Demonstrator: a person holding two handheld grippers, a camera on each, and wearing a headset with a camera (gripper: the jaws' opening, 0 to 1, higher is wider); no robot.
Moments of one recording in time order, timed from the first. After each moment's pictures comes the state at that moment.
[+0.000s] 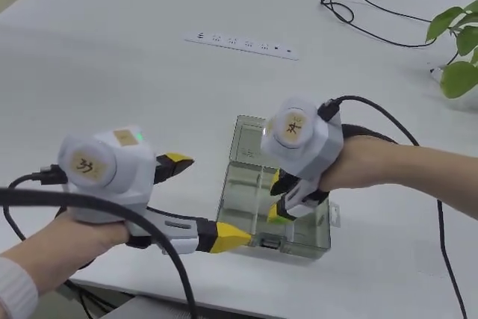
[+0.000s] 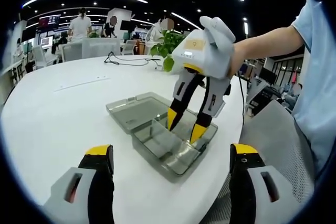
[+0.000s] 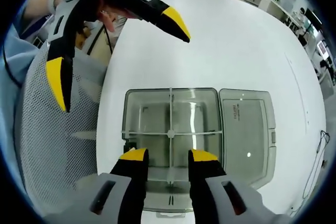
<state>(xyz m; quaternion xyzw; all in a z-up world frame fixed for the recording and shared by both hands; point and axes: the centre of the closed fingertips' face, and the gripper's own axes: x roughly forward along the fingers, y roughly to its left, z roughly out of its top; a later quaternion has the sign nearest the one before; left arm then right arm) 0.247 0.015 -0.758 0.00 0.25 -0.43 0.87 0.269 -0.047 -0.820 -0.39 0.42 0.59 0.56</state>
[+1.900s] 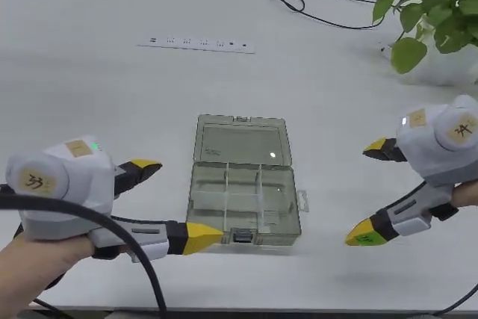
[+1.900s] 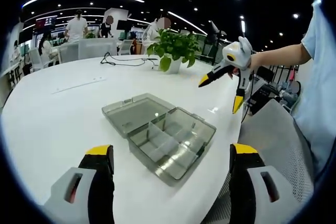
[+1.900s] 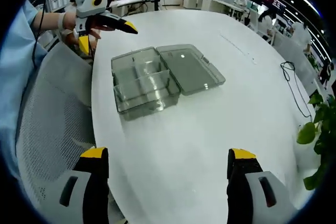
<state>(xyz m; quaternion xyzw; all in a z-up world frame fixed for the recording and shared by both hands) 0.250 0.006 -0.756 0.01 0.25 -0.44 0.86 0.265 -0.220 -0.786 -0.28 0.40 0.47 0.73</state>
